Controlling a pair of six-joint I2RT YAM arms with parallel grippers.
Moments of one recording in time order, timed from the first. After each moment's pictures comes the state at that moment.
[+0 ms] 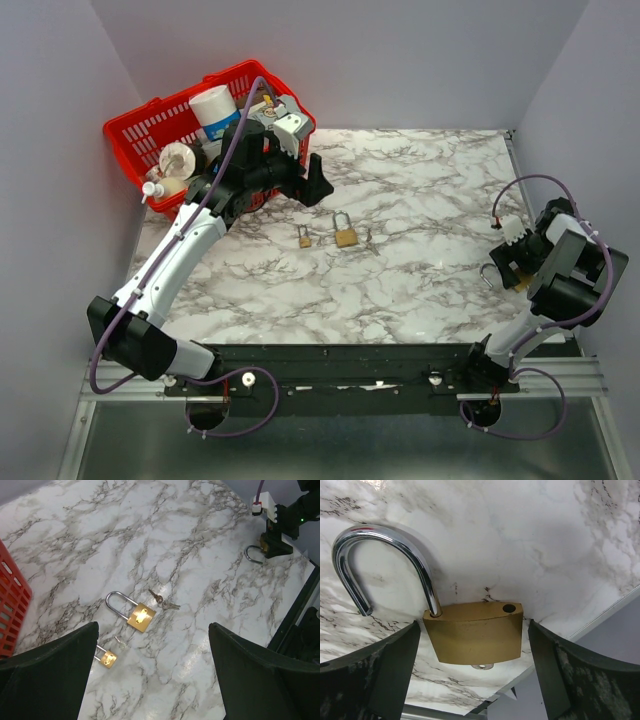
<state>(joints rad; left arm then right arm) -0.45 1.39 1.45 -0.44 0.46 -0.07 -0.54 1.73 1.06 -0.77 -0.12 -1.10</state>
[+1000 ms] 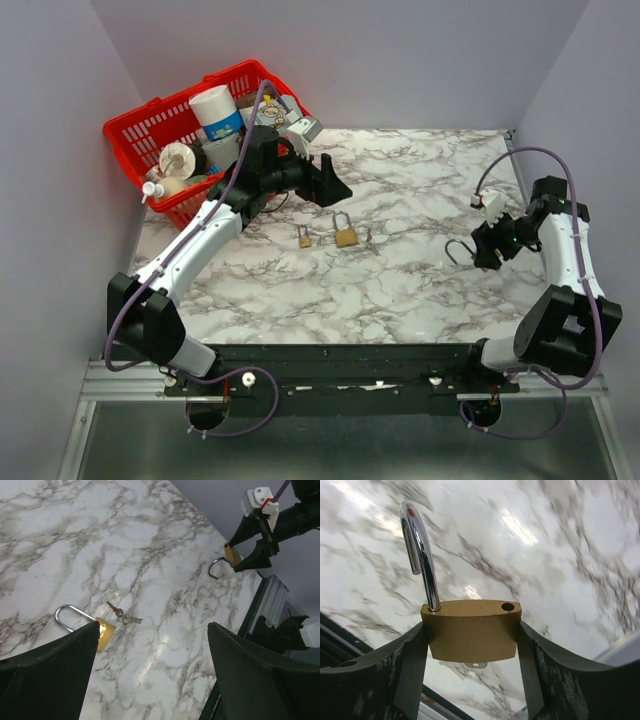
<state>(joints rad) -0.46 1.47 1.35 -0.21 0.58 -0.28 -0.41 1.41 1.12 -1.04 -0.45 -1.09</state>
